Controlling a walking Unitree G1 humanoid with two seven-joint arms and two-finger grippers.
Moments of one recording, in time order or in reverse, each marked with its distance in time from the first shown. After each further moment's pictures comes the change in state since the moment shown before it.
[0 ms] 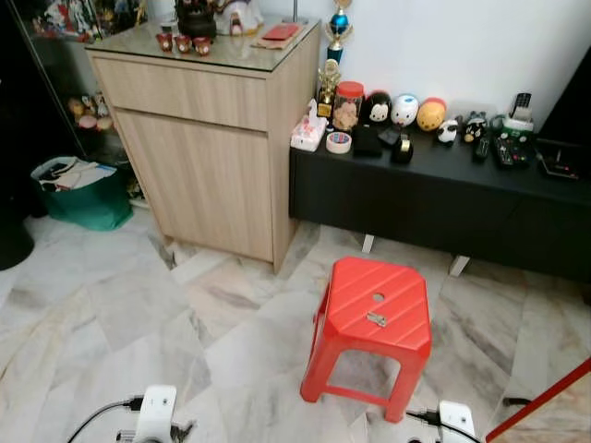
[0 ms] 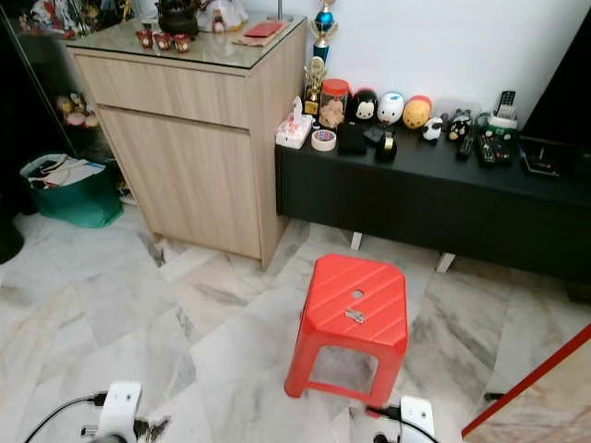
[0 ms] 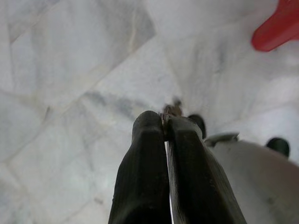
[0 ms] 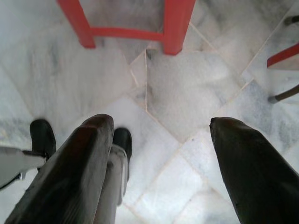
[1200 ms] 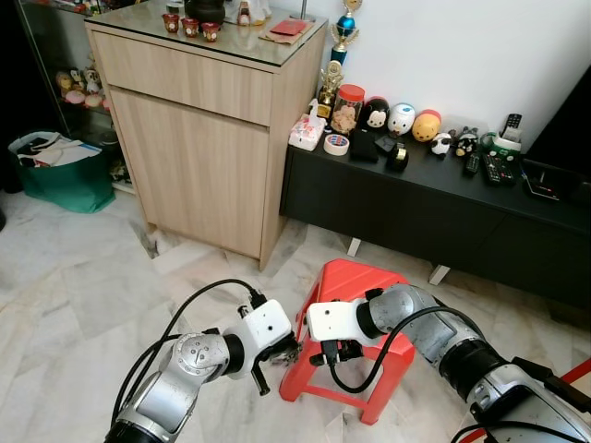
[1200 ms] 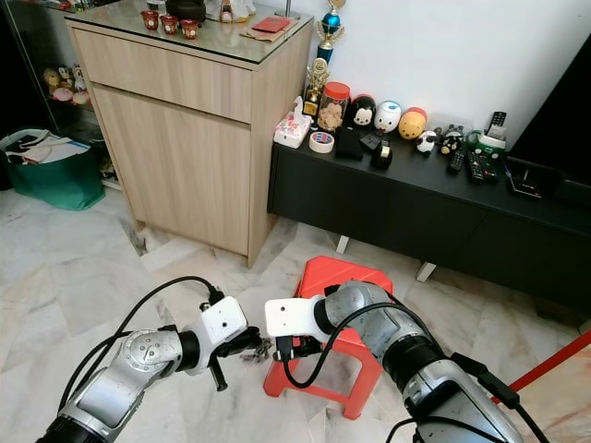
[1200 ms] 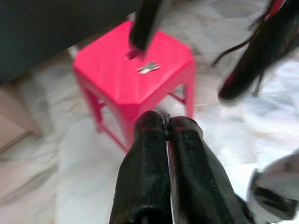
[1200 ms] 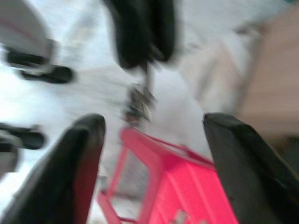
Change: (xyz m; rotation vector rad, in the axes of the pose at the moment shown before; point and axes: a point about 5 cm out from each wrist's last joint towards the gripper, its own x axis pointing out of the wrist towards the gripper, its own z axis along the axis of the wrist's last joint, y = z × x) left arm -0.085 -0.102 0.165 0.772 -0.589 -0.727; right arm -0.082 0.137 0.200 -1.573 -0.450 0.743
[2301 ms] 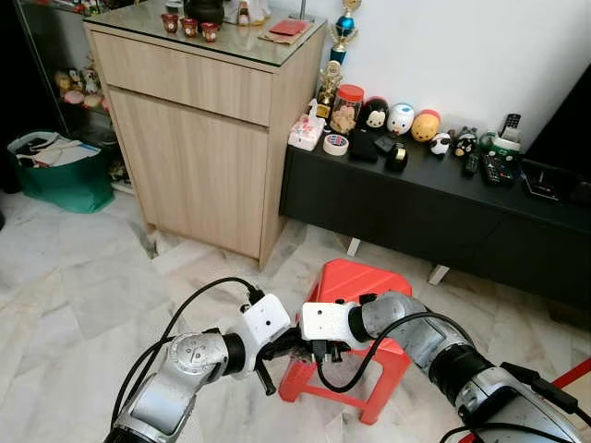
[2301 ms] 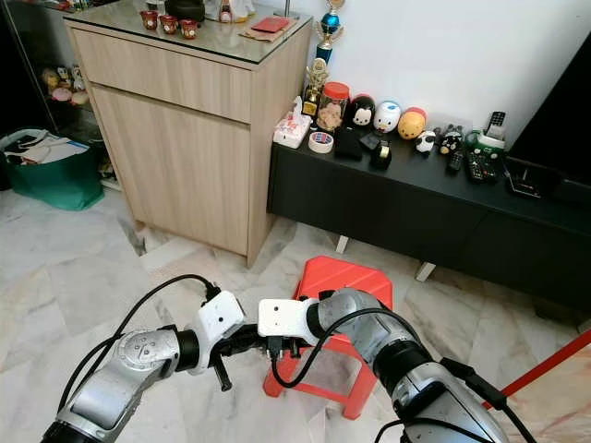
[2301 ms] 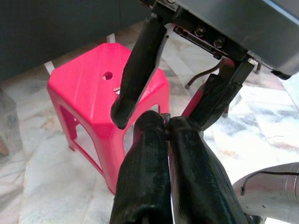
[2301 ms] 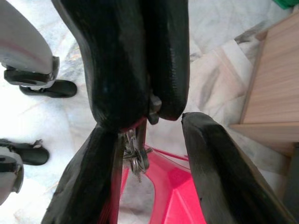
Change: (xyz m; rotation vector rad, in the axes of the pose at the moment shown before) left arm -0.005 -0.011 0.015 -0.086 -0.105 -0.128; right arm 0.018 0.014 0.009 -0.001 -0.049 0.065
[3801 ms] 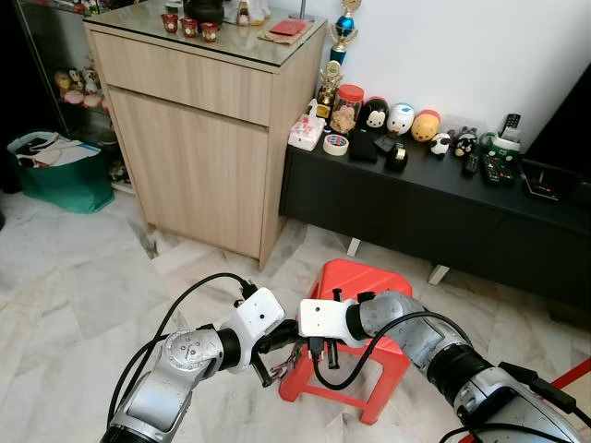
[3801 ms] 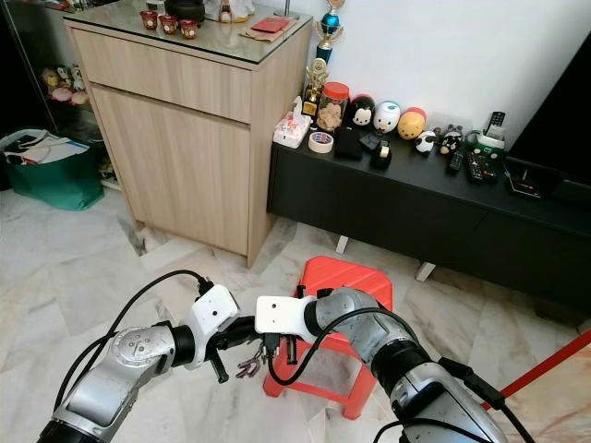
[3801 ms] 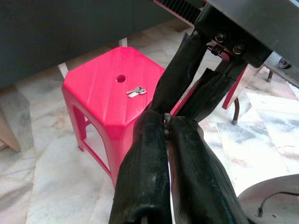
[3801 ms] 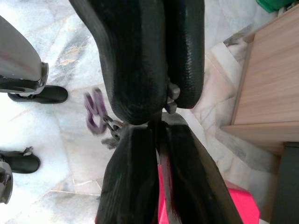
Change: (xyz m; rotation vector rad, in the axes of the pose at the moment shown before) left arm -0.004 0.007 0.001 -0.014 -0.018 0.047; right arm 0.001 -0.003 0.004 0.004 -0.016 -0.049
